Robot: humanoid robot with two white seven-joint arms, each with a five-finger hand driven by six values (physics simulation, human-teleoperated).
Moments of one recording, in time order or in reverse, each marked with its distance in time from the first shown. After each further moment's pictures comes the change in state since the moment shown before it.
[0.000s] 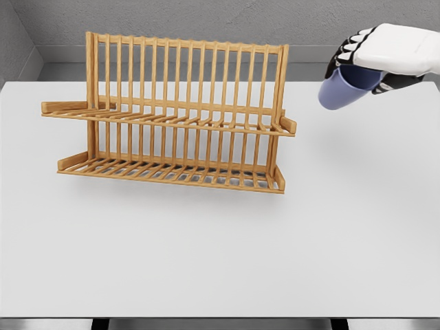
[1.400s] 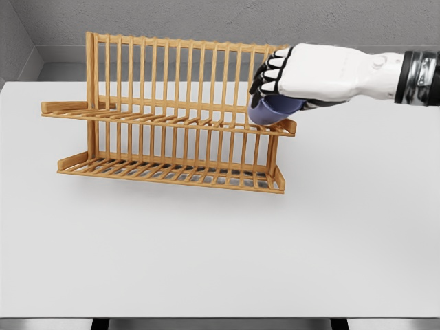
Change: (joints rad) left arm 0.000 0.000 0.000 0.000 0.000 0.000 0.000; right arm -0.025 0.144 0.061 -0.167 0.002 -0.030 -0.002
